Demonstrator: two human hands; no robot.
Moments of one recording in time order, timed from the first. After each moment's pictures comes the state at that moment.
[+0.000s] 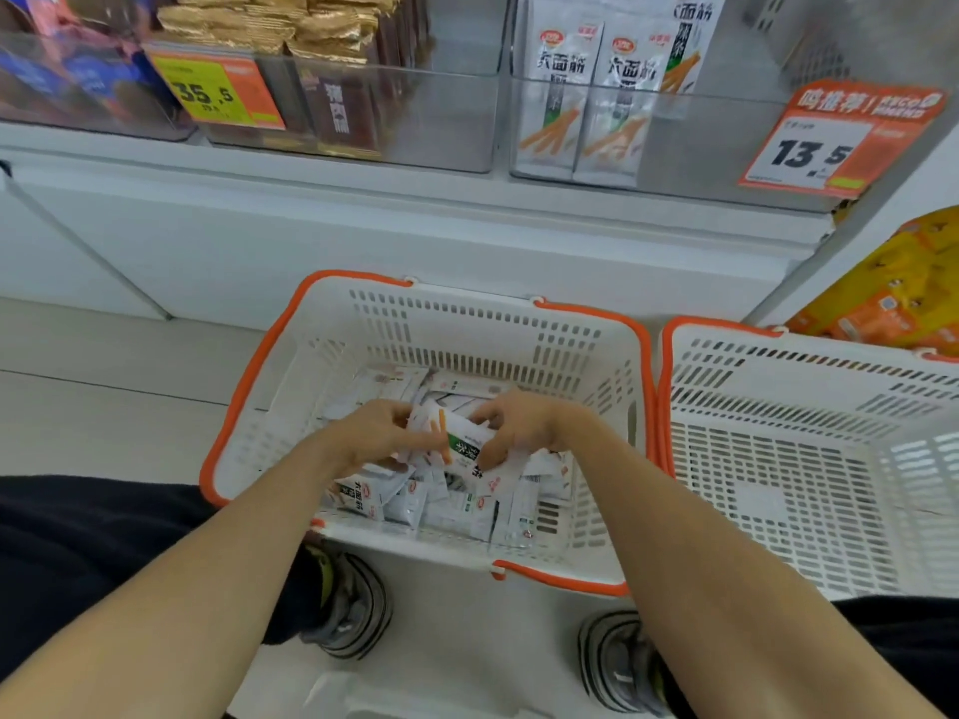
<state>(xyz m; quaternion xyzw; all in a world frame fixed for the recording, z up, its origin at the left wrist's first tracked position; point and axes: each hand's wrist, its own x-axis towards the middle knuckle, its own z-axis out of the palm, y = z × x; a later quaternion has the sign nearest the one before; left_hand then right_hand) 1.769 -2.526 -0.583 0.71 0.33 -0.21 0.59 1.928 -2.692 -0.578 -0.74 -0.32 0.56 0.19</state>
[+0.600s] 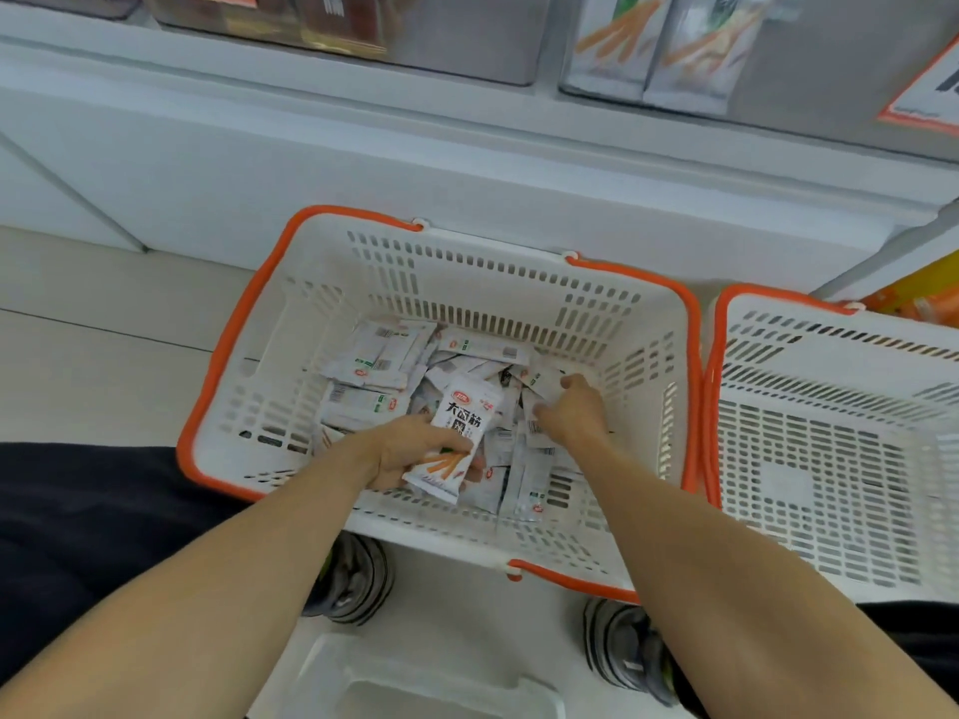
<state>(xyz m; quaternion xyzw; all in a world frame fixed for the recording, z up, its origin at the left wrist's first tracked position) 1.771 -2.554 -0.639 0.45 0.39 -0.28 0.75 1.932 -2.713 -0.681 -0.90 -0.04 0.37 0.22</state>
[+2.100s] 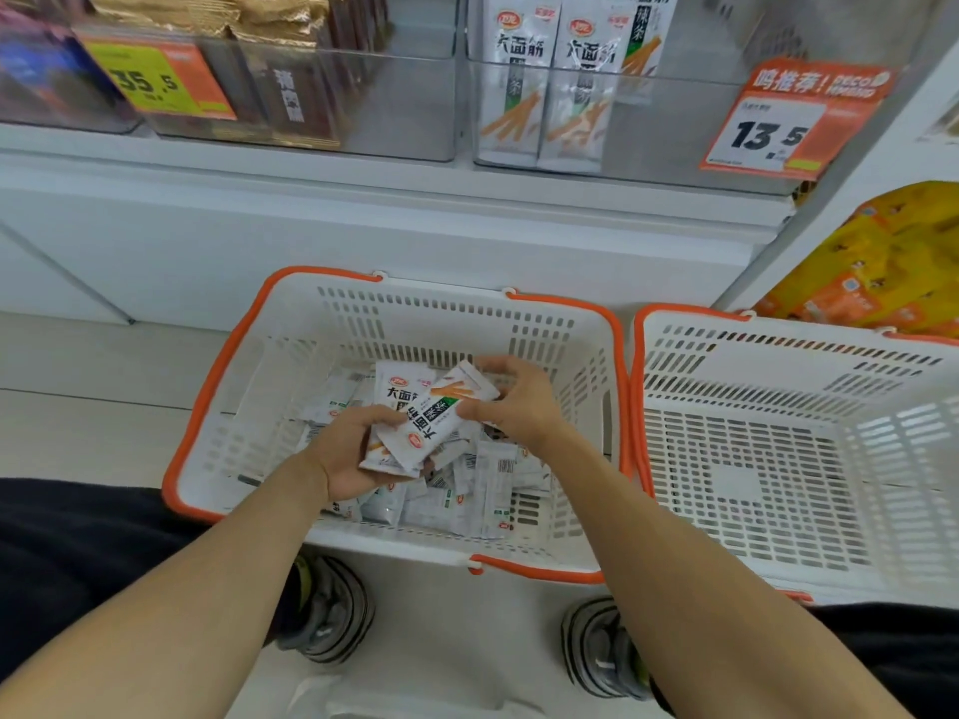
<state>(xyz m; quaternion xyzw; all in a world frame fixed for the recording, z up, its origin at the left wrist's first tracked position) 1.765 -2.548 -0.593 0.34 0.39 -0.14 0.85 1.914 -2.719 -0.589 -0.78 -0.14 0.34 0.51</state>
